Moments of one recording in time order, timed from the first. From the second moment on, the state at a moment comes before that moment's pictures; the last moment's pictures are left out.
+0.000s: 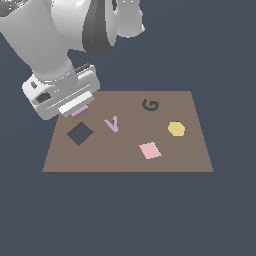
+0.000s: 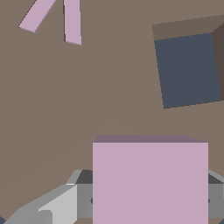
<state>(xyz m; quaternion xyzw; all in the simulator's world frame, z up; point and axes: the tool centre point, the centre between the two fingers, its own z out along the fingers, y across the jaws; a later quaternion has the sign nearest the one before) -0.063 -0.177 0.034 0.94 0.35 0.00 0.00</state>
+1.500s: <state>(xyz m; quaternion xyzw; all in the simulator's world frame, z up) -0.027 -0.191 0.036 0.79 0.62 0.00 0.00</state>
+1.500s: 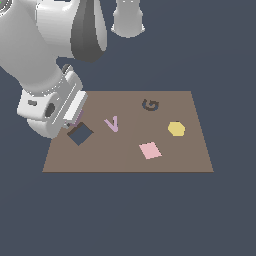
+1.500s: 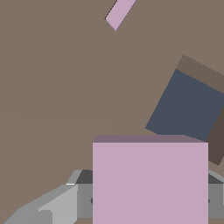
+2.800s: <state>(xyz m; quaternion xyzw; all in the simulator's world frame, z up) 0.025 -0.164 0.040 0.41 0.91 0.00 0.00</state>
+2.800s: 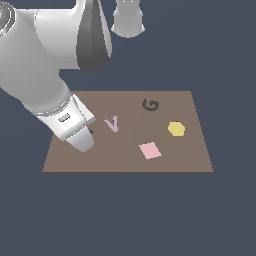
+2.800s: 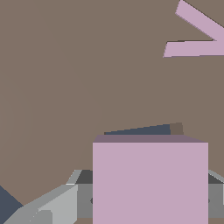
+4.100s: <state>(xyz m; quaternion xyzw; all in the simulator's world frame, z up) 0.029 -0.156 0.031 0.35 0.94 0.00 0.00</state>
